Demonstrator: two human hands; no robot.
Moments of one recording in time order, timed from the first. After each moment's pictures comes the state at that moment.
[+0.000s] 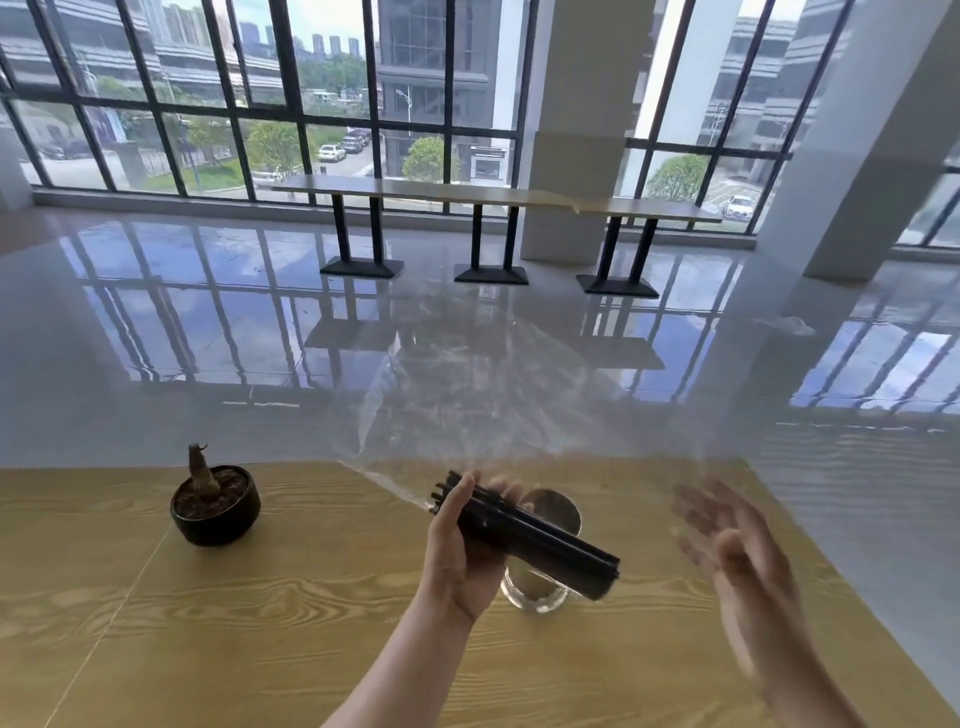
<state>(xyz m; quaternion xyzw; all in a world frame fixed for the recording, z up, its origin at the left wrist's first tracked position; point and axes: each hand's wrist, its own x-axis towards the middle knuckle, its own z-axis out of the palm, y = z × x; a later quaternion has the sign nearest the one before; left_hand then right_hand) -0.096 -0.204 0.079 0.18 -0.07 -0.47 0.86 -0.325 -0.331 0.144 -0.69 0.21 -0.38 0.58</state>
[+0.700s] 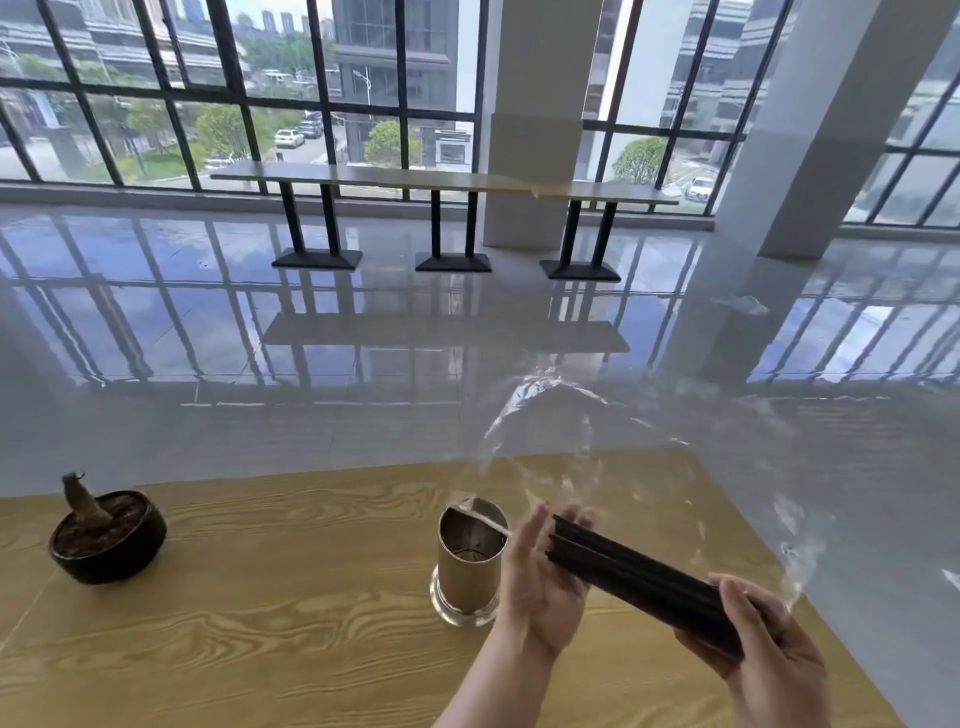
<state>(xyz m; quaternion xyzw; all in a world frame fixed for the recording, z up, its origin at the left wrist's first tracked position) -0.210 -0.329 0.077 0.18 0.01 -0.56 0.81 -0.395 -0.393 0.084 -0.47 0.41 -0.48 0.62</state>
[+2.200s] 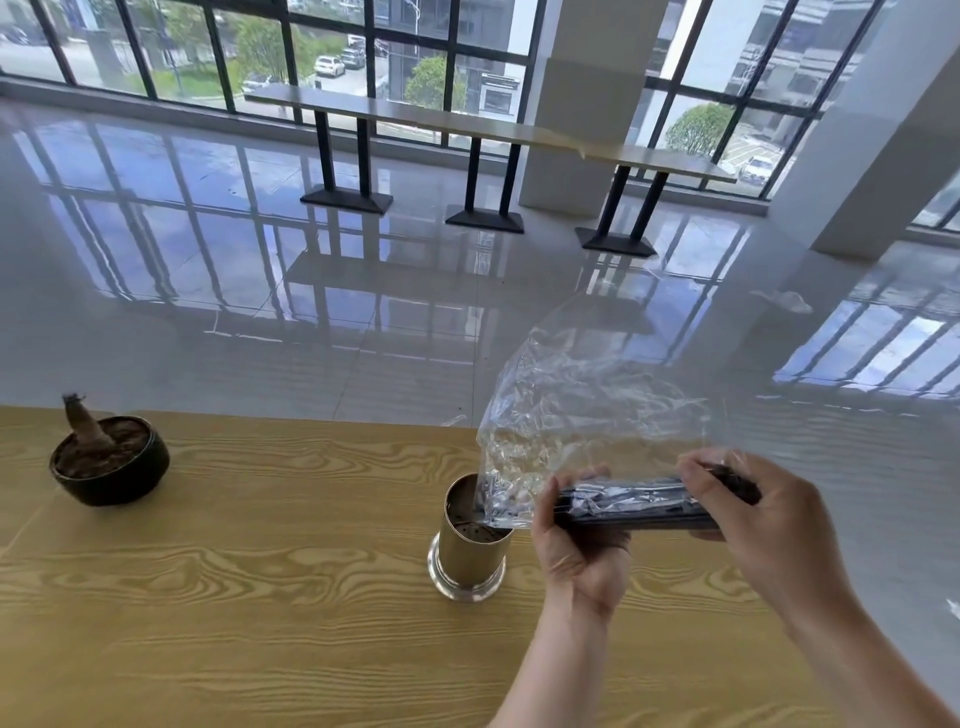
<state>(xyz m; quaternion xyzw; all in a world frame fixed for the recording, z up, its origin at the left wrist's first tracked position) -0.212 -0.393 0.069 -0.03 0.18 -0.48 0.86 -0.325 -0.456 0.175 -0.82 0.32 -0.33 0.33</state>
